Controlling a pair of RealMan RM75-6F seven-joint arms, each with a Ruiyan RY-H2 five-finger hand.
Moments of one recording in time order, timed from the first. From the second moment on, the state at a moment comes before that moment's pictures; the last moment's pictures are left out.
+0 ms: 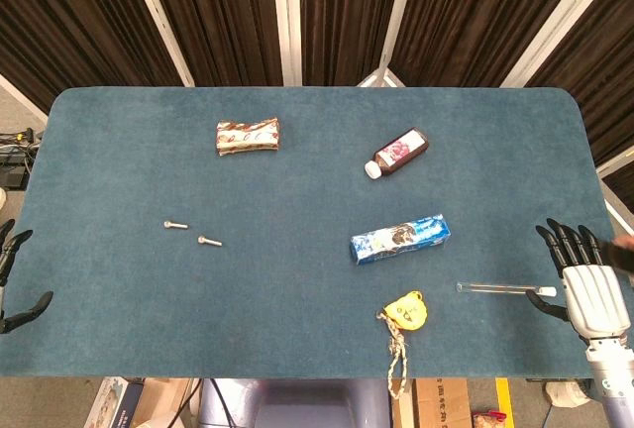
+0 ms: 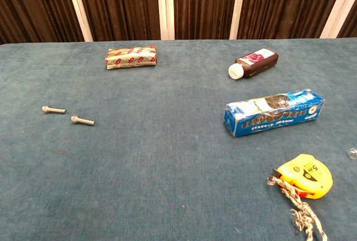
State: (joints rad) left arm -0.03 -1.07 -0.05 -1.73 1.49 1.59 0.04; right arm 0.14 -1.16 0.07 -1.47 -1.55 1.48 0.08
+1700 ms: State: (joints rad) left arm -0.61 -1.16 -0.19 -1.71 1.08 0.81 0.58; right arm 0.12 -1.17 0.08 -1.49 -1.49 1.48 0.01
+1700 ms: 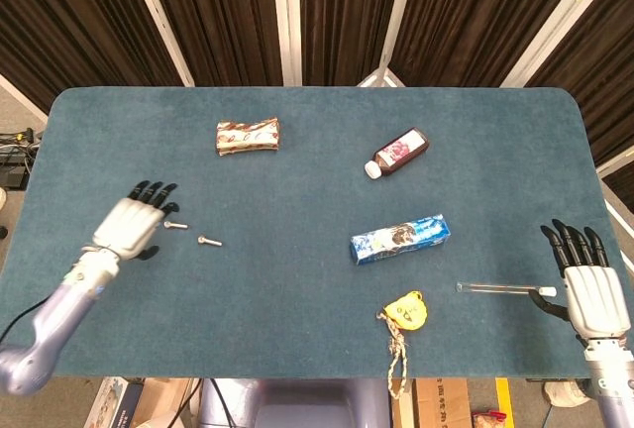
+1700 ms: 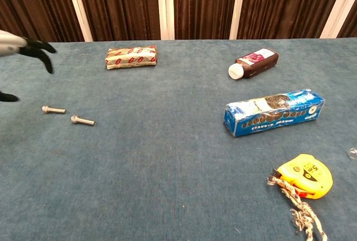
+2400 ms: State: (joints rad) left arm -0.77 -1.52 -0.14 -1.49 0.88 0.91 0.76; right arm 0.12 -1.17 0.10 -1.49 -1.47 1.47 0.03
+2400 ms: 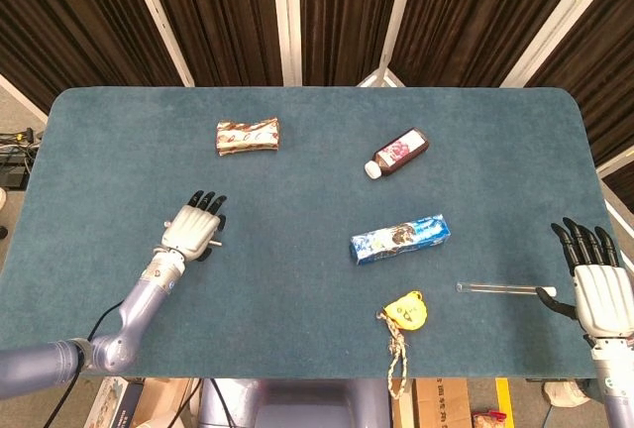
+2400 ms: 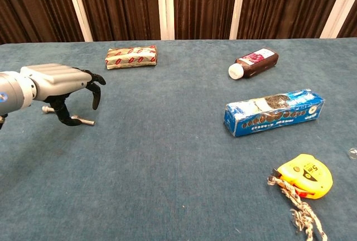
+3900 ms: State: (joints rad) left arm -0.77 -1.64 -0.07 -1.34 1.00 1.00 0.75; right arm 0.13 -1.19 0.11 -1.46 -1.44 1.44 0.06
